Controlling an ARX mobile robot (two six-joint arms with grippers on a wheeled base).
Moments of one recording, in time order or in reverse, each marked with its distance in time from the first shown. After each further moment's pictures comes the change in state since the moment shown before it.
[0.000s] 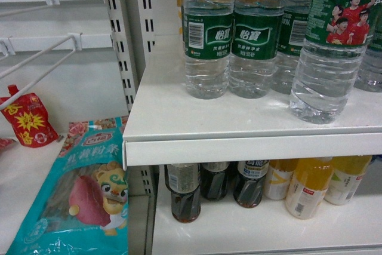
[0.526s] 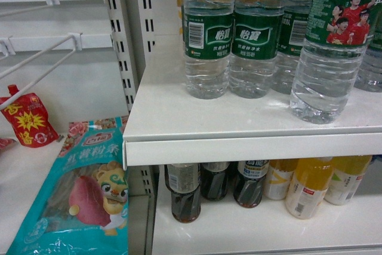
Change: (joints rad) left arm 0.000 0.000 0.000 0.000 0.000 0.000; right arm 0.000 0.000 0.000 0.000 0.000 0.000
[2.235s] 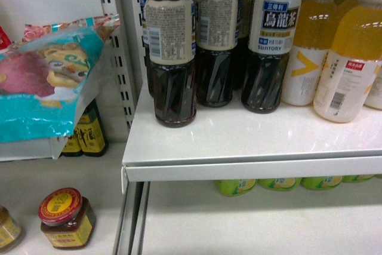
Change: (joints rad) left arm 0.000 0.000 0.000 -0.004 0.000 0.000; right arm 0.000 0.000 0.000 -0.003 -0.001 -0.002
